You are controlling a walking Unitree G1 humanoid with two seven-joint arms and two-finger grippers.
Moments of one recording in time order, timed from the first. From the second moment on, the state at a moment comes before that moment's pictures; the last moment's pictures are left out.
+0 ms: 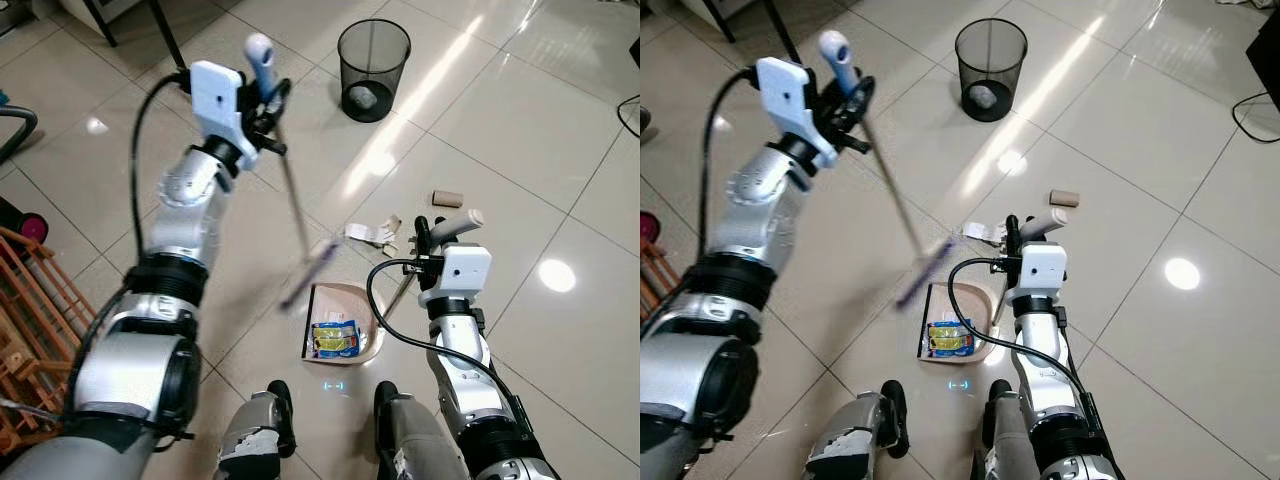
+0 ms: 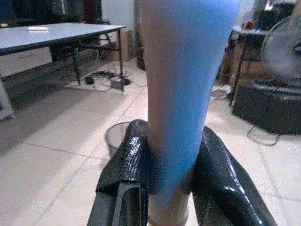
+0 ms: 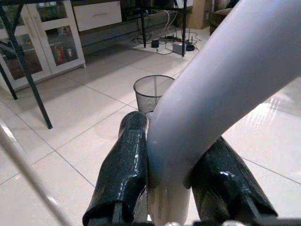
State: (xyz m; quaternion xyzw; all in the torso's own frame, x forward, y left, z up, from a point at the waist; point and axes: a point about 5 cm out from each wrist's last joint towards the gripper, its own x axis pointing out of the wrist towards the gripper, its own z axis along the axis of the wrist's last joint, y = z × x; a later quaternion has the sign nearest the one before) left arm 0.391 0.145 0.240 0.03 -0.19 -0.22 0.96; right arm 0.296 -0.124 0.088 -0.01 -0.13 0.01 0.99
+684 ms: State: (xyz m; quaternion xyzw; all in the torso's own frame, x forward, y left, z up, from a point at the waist) left arm 0.368 0.213 0.198 0.08 -0.16 -0.05 0.98; right arm 0.293 -0.169 0.108 0.00 -0.14 -0.06 0.99
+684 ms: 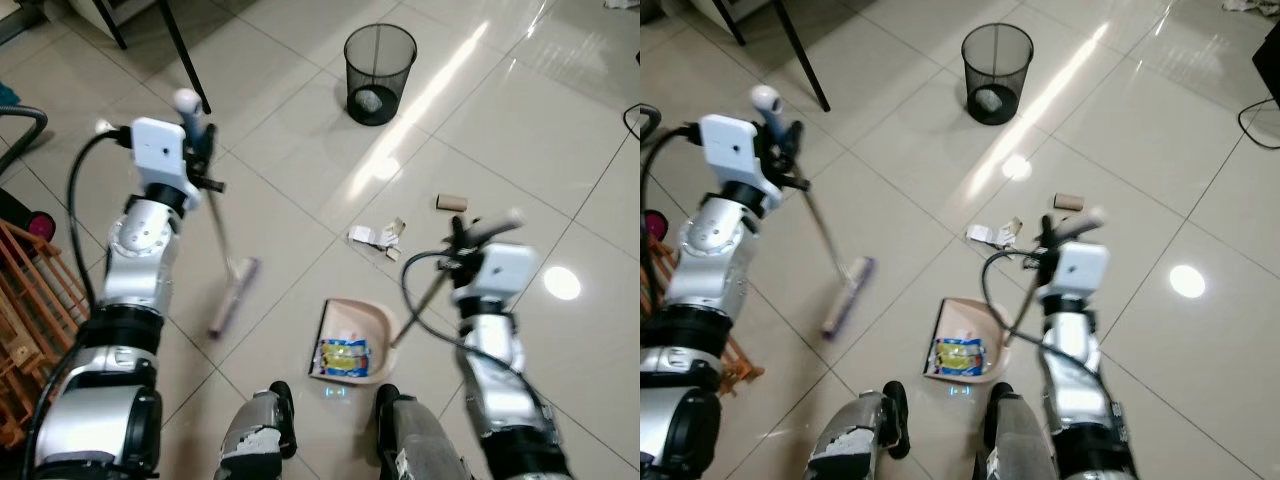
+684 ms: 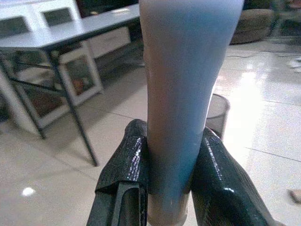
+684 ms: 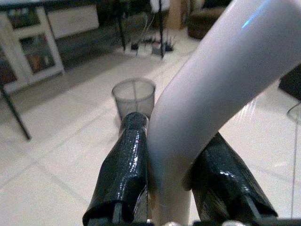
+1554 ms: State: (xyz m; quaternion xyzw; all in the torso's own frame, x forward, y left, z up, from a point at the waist) left arm 0.320 0.189 0.148 0.05 -0.08 -0.07 0.99; right arm 0.301 -0.232 0.245 0.10 -0.22 -0.13 0.96
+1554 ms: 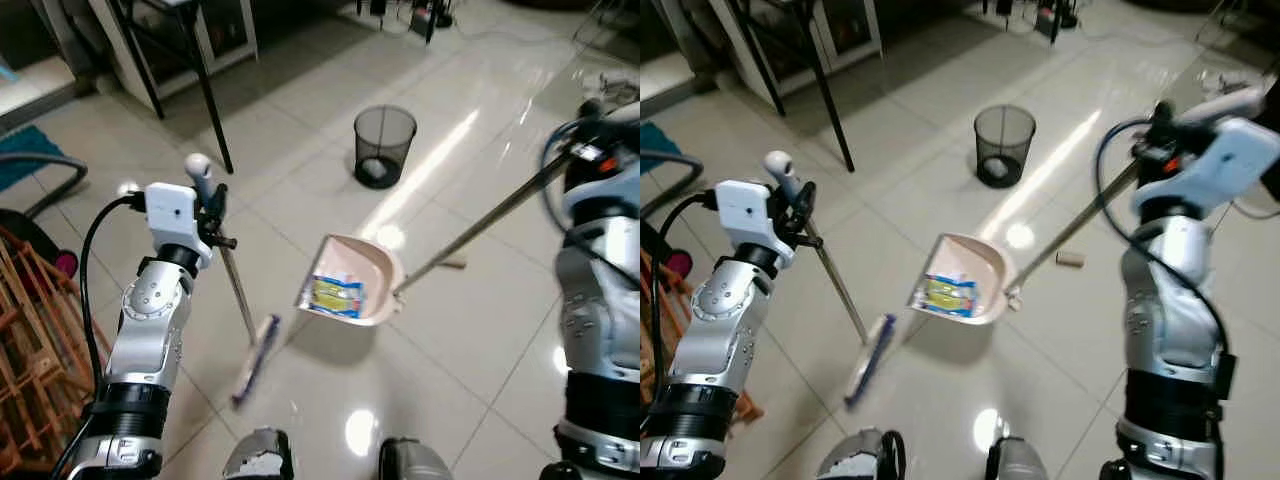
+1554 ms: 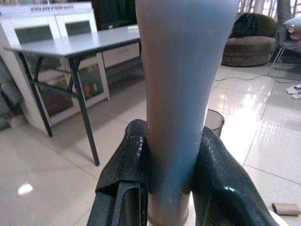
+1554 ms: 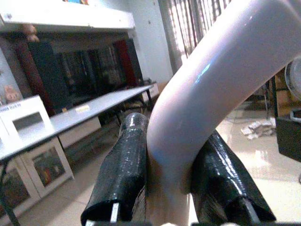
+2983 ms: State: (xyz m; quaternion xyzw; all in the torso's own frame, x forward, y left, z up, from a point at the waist) left arm 0.317 0.179 0.144 0.07 -0.07 -0.05 0.99; right arm 0.310 -0.228 0.251 0.12 -0.19 -0.12 0.97
